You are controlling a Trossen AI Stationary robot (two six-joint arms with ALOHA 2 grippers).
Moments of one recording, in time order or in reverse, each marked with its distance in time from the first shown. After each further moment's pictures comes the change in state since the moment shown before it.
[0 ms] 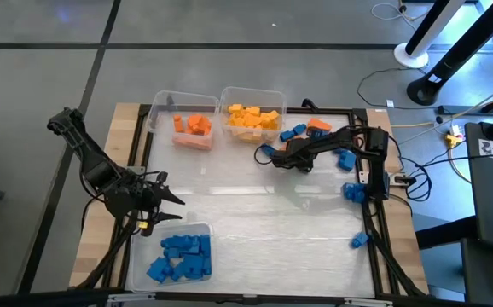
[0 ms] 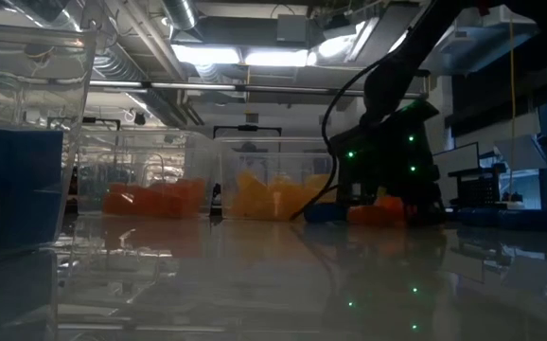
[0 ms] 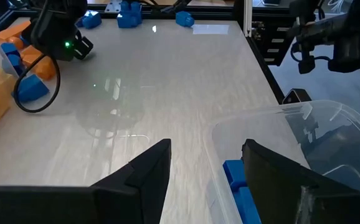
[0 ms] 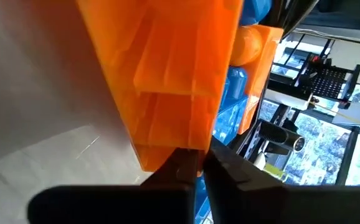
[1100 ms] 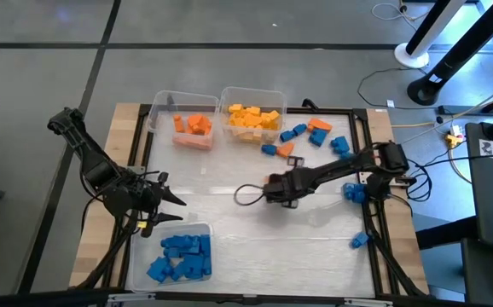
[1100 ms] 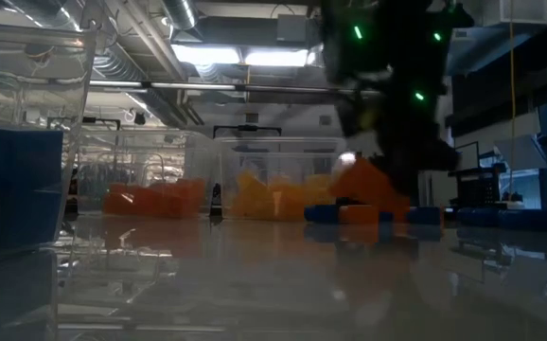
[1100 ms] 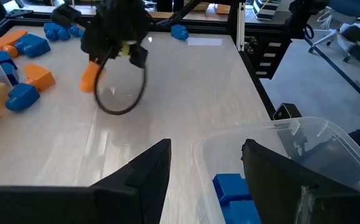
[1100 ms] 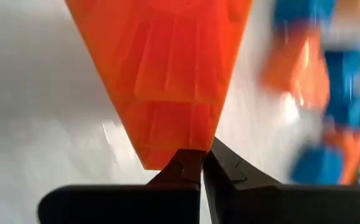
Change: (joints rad) left arm 0.000 0.000 0.000 0.061 0.000 0.008; right arm 0.398 -0.183 0.170 0.067 -0.331 -0.031
